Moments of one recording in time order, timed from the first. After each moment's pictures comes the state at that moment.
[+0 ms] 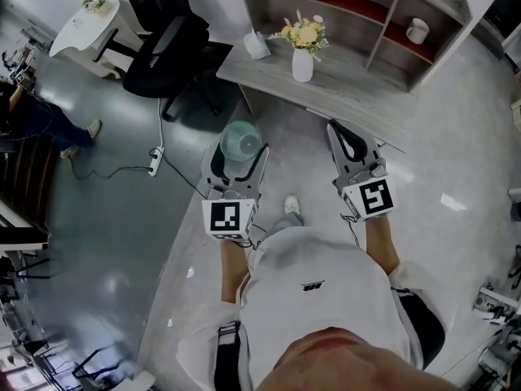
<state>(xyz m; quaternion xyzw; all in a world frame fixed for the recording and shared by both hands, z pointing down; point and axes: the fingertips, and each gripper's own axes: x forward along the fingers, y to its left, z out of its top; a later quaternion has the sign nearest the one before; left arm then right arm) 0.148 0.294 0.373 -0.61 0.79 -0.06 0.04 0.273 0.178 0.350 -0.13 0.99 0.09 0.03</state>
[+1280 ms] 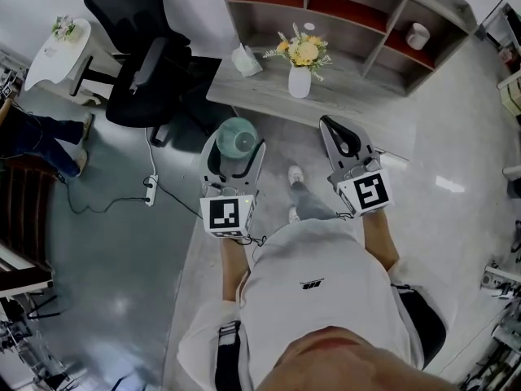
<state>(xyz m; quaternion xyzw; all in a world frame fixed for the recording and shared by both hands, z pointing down) 0.034 0.213 0.385 -0.64 0.76 -0.06 0.03 0.163 0.116 0.363 -0.17 0.98 0.09 0.01</state>
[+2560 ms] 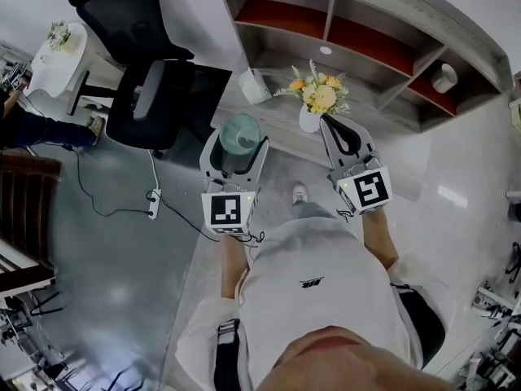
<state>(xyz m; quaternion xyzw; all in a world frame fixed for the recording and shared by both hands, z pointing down) -0.071 0.068 0.387 -0.63 0.77 -0.08 0.02 0.050 -0.032 0.370 -0.15 0.99 0.07 0.00</state>
